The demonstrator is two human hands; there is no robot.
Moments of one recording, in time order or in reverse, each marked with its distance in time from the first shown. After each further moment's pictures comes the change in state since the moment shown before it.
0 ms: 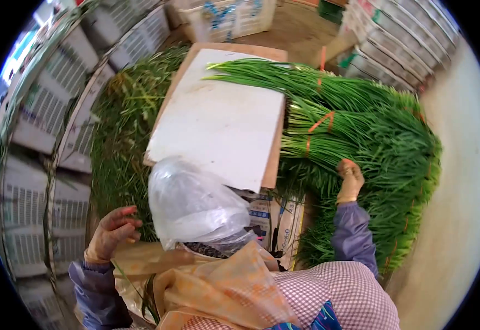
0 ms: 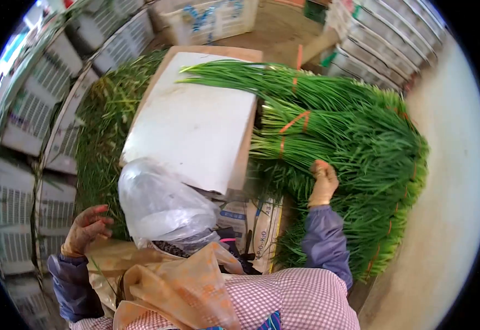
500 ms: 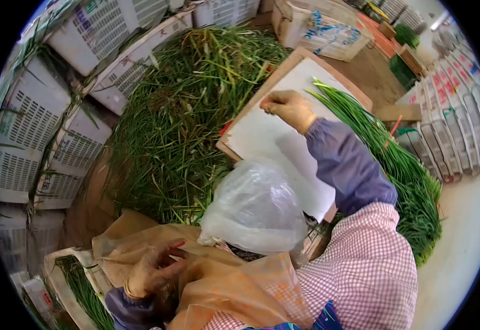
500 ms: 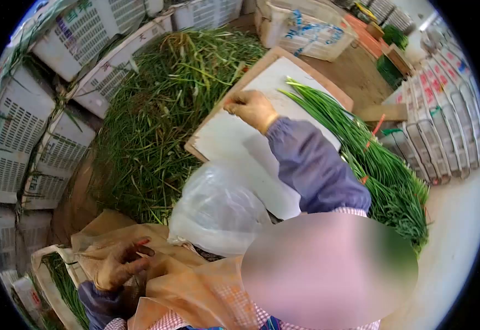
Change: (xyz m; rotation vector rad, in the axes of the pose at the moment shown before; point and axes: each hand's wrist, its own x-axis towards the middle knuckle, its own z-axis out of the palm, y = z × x) left_hand -0.061 -0.087 -0.025 -0.195 0.034 -0.136; right_hand -0.074 -0.071 0.478 -0.572 -1.400 -0.267
